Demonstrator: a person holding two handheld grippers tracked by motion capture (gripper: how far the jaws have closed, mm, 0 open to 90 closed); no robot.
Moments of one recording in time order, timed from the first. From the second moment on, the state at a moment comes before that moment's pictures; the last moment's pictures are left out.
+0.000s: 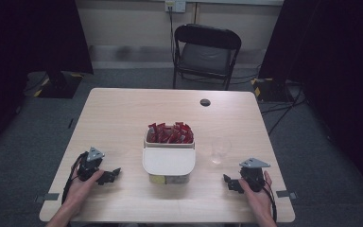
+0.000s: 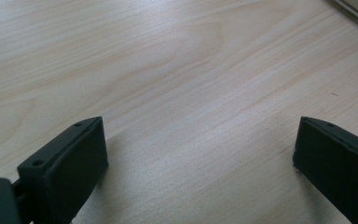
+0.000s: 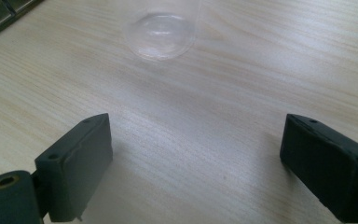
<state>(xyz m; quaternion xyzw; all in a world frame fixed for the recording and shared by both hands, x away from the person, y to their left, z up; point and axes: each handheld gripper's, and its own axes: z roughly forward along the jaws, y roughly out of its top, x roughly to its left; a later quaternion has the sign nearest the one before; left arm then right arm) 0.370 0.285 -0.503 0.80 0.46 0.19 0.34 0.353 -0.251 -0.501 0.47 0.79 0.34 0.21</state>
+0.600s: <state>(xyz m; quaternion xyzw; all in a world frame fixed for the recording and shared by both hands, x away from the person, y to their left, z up) 0.371 0.285 -0.501 0.79 0.47 0.20 0.34 0.353 -0.251 -0.501 0.47 0.79 0.33 0.21</state>
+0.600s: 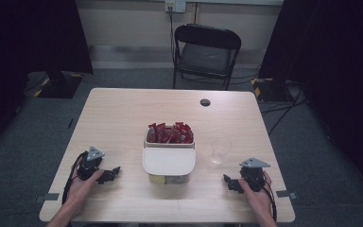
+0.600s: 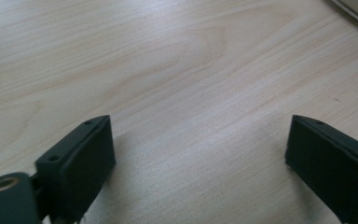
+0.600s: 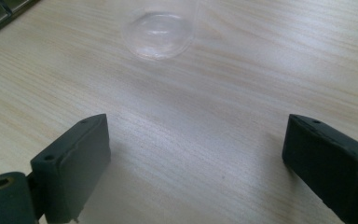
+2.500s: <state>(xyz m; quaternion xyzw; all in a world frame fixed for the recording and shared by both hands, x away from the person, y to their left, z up) 0.345 0.241 -0.465 0.81 0.38 0.14 0.43 0.352 -0.252 -0.501 0.48 0.79 0.33 0.21</state>
